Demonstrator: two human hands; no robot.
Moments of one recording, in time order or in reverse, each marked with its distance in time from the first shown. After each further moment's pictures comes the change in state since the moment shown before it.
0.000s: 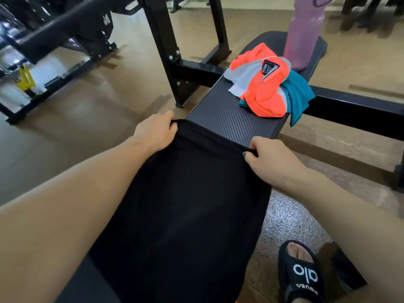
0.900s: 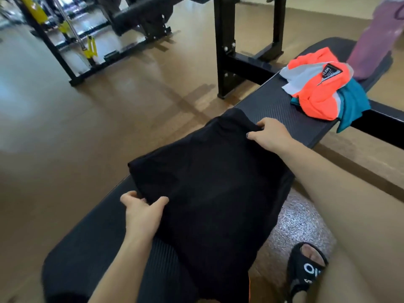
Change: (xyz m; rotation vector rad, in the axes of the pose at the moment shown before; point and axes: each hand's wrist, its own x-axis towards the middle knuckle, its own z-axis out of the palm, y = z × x) left_hand -0.297 -0.026 0.042 -1.140 0.198 -1.127; right_hand 0.037 -0.076 0.032 0.201 -0.110 0.019
